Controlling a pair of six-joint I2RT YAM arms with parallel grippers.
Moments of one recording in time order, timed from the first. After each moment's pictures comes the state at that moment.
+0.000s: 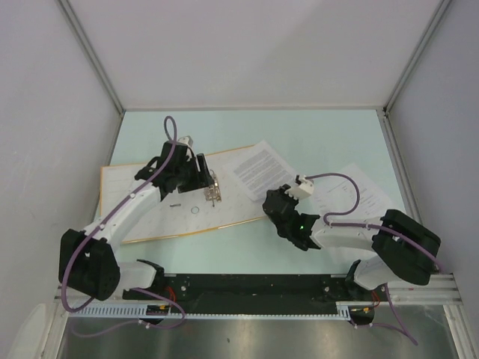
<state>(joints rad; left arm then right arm) -0.35 1.26 0.96 -0.52 0.10 -0.52 1.02 1.42 0.62 0.31 0.86 1.10</state>
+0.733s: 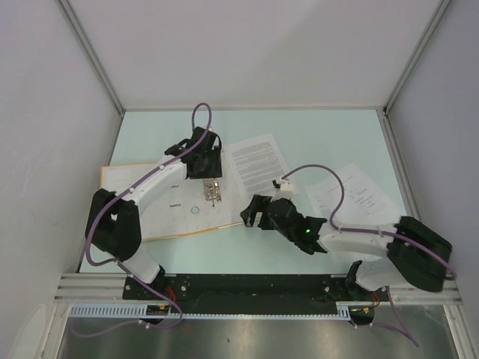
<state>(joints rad) -0.47 1.61 1.24 -0.61 -0.18 -0.46 1.08 1.43 0.60 0.31 0.39 0.94</state>
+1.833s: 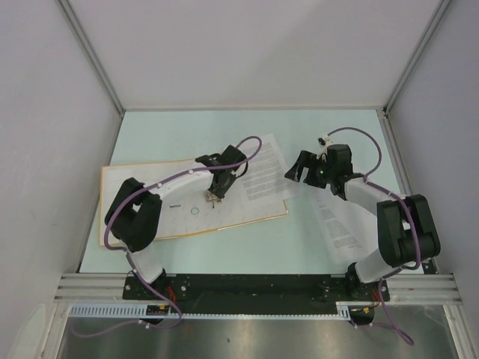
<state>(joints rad) -0.67 1.76 1.25 -0.69 -0.34 0.02 0.21 1.53 0.78 0.08 -0.40 0.49</state>
